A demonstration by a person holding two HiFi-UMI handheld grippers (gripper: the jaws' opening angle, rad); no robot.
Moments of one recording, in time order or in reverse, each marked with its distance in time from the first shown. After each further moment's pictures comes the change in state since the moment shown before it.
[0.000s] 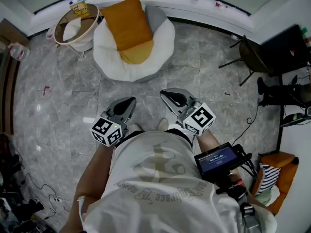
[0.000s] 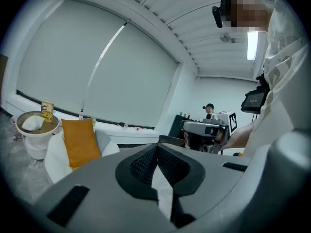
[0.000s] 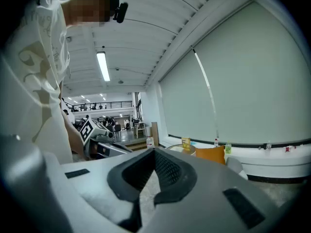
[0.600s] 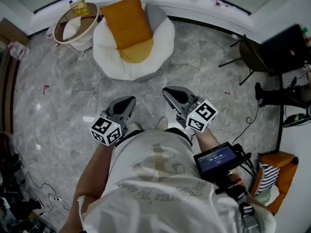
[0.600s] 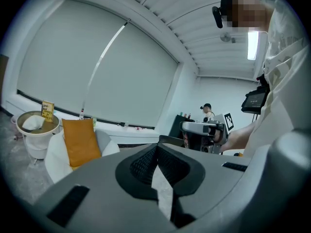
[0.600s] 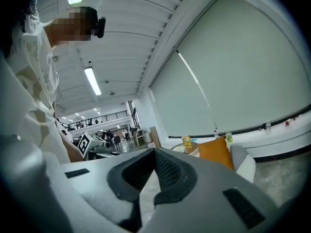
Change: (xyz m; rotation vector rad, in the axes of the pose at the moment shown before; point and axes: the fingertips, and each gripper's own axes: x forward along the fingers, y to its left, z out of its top) left arm 0.001 0.000 0.002 -0.005 -0.001 -0.003; right arm -0.007 -0.017 -0.002 0.199 -0.063 -0.012
